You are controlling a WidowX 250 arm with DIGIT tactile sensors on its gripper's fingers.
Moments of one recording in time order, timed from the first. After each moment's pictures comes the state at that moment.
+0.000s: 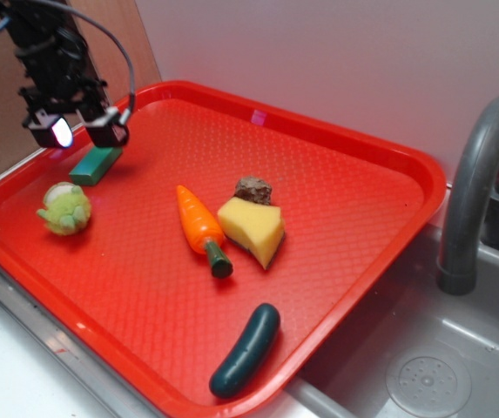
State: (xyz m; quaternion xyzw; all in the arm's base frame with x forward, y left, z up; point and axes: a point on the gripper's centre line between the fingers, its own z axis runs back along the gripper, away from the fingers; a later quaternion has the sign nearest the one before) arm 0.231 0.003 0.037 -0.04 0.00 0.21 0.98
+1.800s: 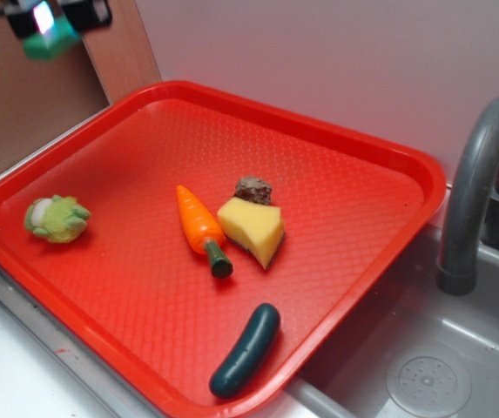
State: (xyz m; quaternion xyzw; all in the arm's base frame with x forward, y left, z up) arm 0.246 -0.054 0.201 -0.05 -0.02 0.20 0.98
